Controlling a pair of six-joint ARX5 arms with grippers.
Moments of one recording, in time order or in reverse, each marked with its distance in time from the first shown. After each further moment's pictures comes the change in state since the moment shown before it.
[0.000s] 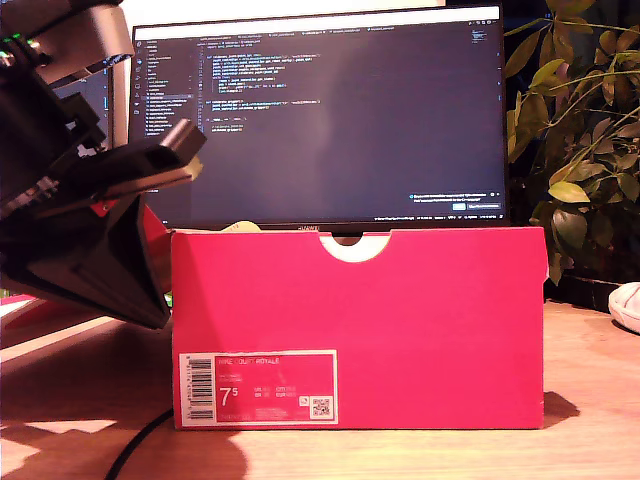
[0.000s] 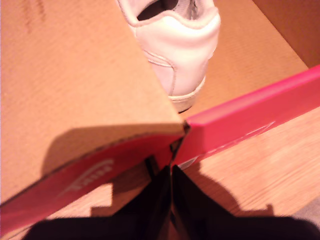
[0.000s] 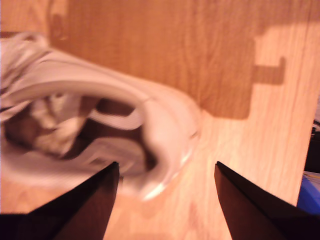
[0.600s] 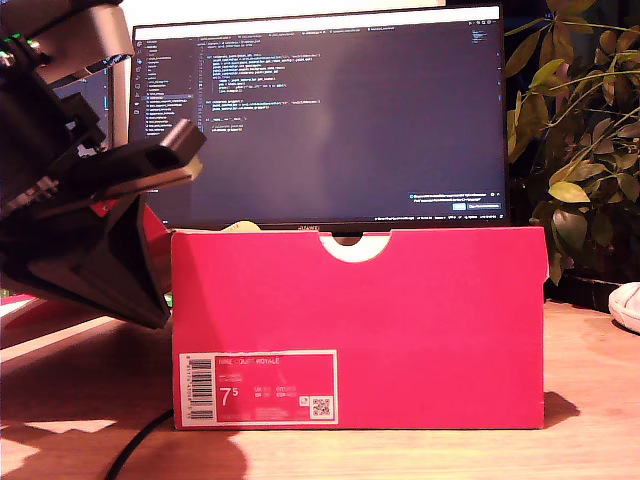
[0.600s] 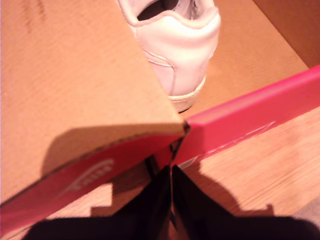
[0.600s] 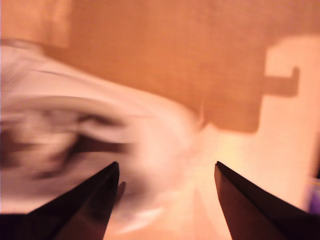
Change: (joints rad) left arm 0.000 0.000 0.000 0.000 0.000 0.000; right arm -0.037 0.000 -0.089 0.084 -0.008 -0.029
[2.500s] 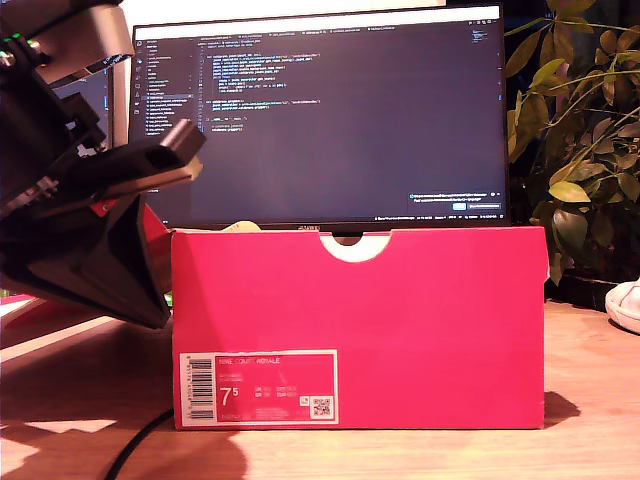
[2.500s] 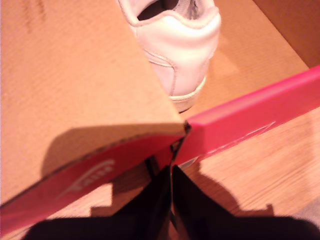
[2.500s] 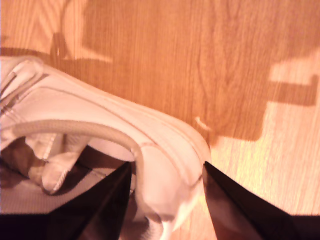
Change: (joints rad) left arm 0.000 0.000 0.000 0.000 0.000 0.000; right arm -0.044 0.000 -0.001 0.097 -0.027 -0.051
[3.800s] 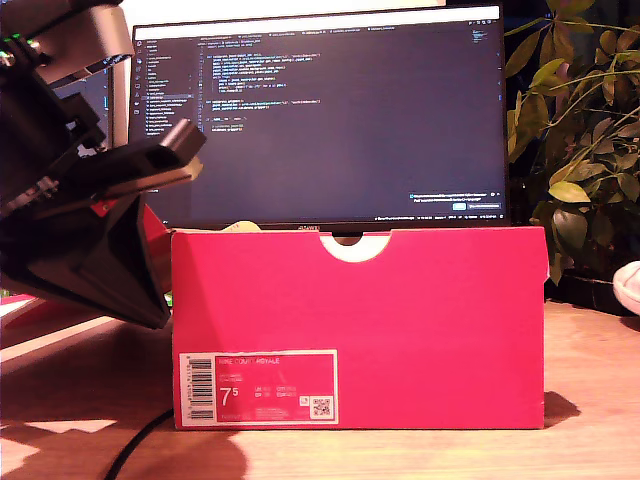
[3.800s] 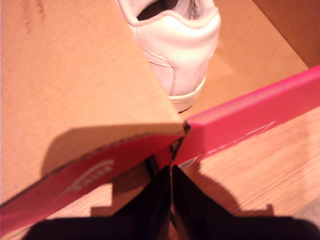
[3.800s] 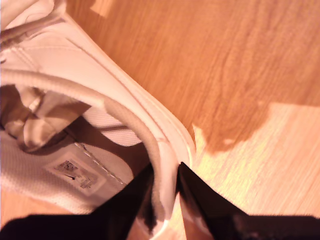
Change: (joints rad) left arm 0.000 0.000 0.000 0.000 0.000 0.000; right arm 0.041 -0.002 0.000 -0.006 -0.027 -0.290
